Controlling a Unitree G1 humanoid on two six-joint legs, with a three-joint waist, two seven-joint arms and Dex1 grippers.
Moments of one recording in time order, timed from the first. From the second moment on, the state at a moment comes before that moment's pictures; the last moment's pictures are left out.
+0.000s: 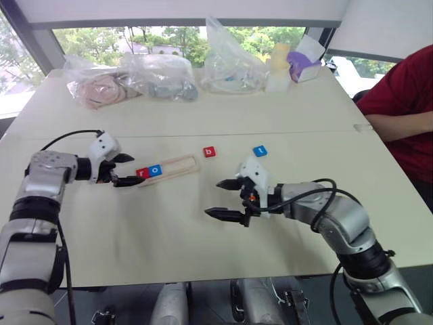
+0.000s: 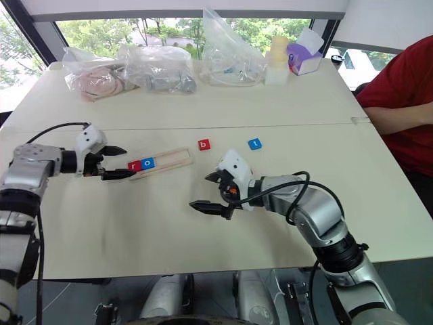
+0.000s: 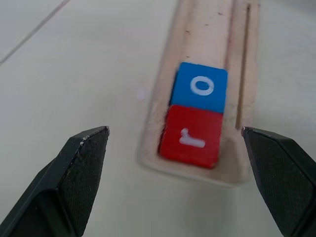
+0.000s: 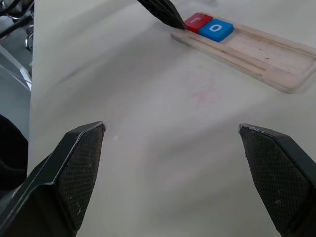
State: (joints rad) left arm -0.80 0.78 -0.11 0.90 -0.09 0.01 -1.31; right arm -0.45 -0.48 0.29 -0.40 0.52 0.90 0.69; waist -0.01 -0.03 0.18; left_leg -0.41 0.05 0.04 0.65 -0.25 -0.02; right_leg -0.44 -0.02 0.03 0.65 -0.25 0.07
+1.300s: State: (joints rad) left arm -0.67 0.63 -0.20 0.51 -0.04 0.04 -1.48; right arm -0.26 -0.67 -0.10 -0.44 0.58 0.95 0.65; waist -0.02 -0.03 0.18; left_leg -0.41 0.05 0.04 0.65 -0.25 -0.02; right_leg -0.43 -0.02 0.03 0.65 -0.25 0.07
